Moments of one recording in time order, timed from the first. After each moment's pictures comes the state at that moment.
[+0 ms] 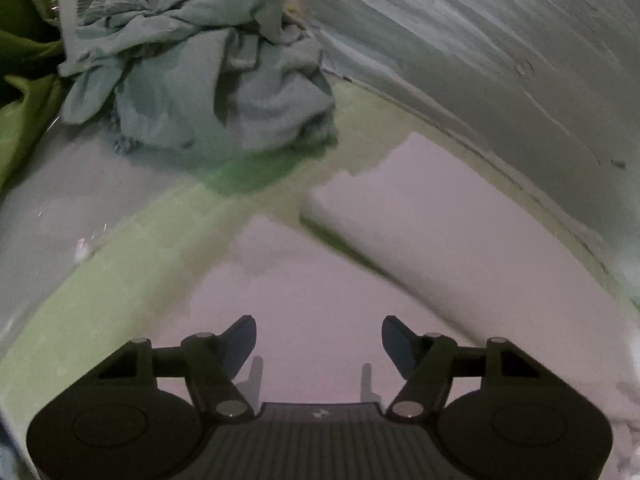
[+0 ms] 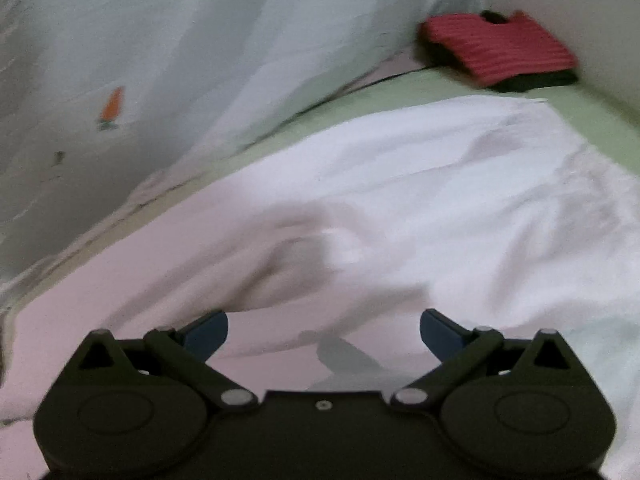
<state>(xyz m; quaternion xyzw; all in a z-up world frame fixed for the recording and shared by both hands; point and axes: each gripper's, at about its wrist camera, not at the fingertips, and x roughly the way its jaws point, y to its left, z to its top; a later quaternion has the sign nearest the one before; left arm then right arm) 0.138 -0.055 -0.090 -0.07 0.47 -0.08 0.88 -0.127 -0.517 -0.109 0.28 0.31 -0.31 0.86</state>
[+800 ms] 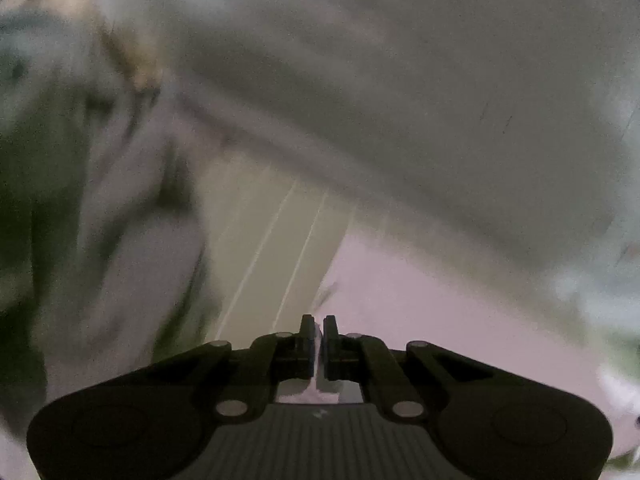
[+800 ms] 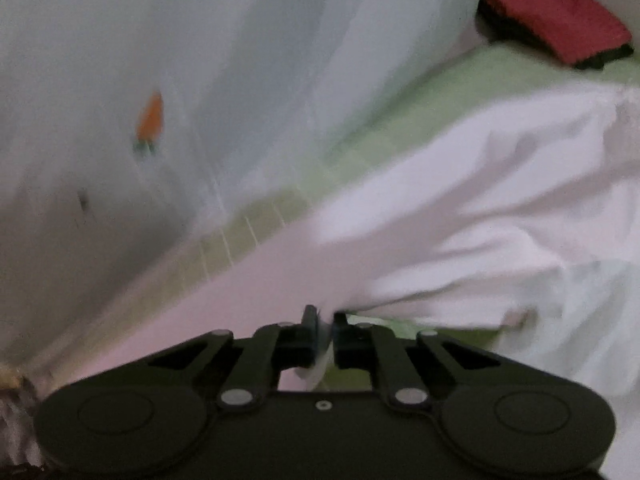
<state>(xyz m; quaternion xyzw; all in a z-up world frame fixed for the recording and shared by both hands) 0.317 -0.129 -0.055 -0.07 0.40 -0.24 0.88 0.015 -0.510 -0.071 0.36 0.28 -0.30 0.84</state>
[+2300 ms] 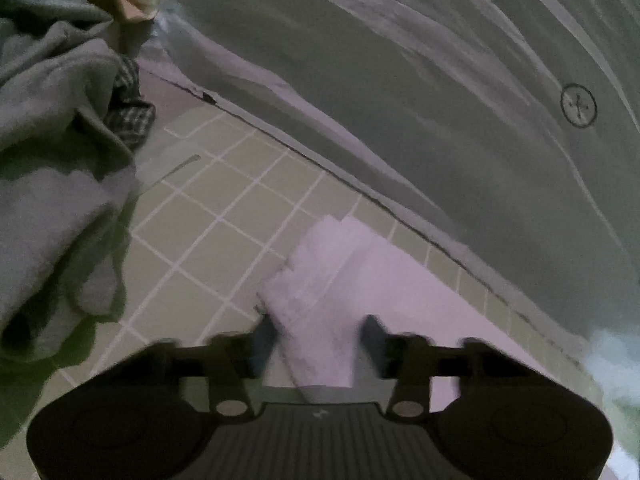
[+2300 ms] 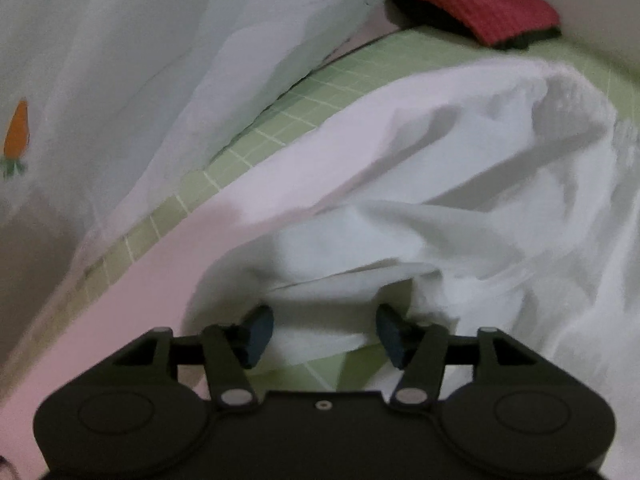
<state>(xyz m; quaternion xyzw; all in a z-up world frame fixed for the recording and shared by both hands) 0.351 -0.170 -0.159 -0.12 0.48 -0.16 0.85 0.019 -0.545 -0.132 0.36 0.32 -0.42 0.77</state>
